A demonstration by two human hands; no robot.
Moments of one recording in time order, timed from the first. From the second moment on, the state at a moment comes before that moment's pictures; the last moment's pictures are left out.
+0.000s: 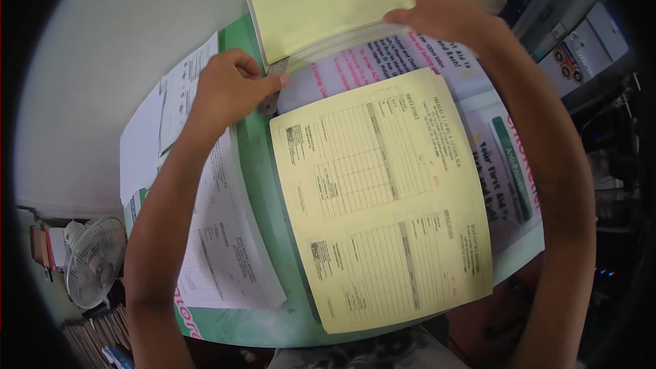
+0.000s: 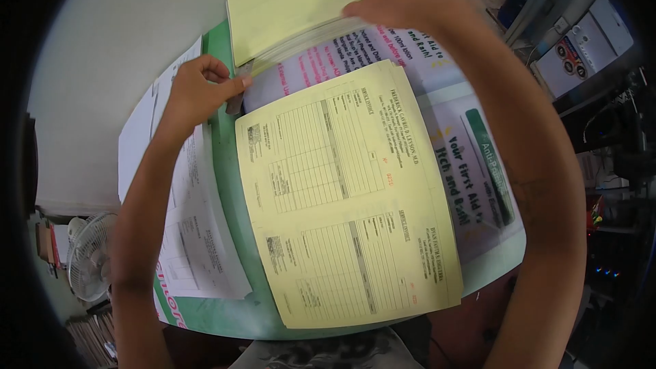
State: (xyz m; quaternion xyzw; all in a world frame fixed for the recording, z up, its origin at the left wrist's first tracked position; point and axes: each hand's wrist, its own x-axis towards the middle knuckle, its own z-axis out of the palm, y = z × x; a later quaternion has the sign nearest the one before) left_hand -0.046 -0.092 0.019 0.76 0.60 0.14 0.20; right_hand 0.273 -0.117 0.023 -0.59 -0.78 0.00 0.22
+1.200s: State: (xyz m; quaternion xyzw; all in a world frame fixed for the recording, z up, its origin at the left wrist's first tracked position) left_hand -0.036 -0.169 0.089 0.60 0.22 0.46 0.61; right_hand 0.170 -0.180 0.120 -0.35 -0.65 0.43 0.51
